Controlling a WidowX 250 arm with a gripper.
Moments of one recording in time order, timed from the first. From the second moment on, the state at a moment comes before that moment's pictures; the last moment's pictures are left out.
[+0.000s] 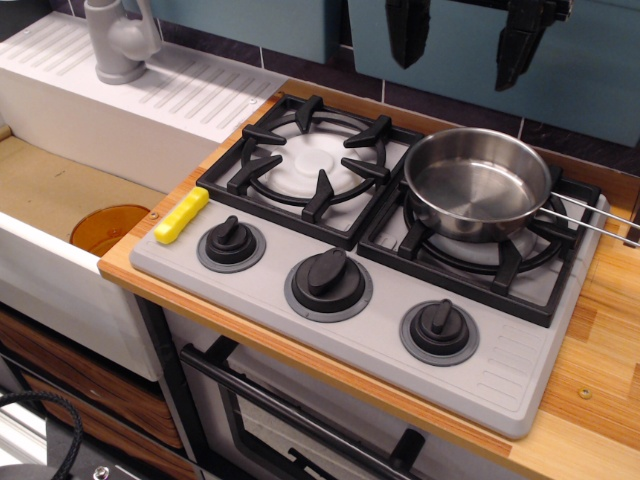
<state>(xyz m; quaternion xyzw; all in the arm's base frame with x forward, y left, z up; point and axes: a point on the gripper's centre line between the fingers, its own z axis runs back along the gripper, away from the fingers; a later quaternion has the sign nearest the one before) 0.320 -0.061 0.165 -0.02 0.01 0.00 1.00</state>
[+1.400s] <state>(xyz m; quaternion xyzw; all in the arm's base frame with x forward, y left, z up) 0.367 -0.014 0.135 -0.02 -0.03 -0.04 1.00</state>
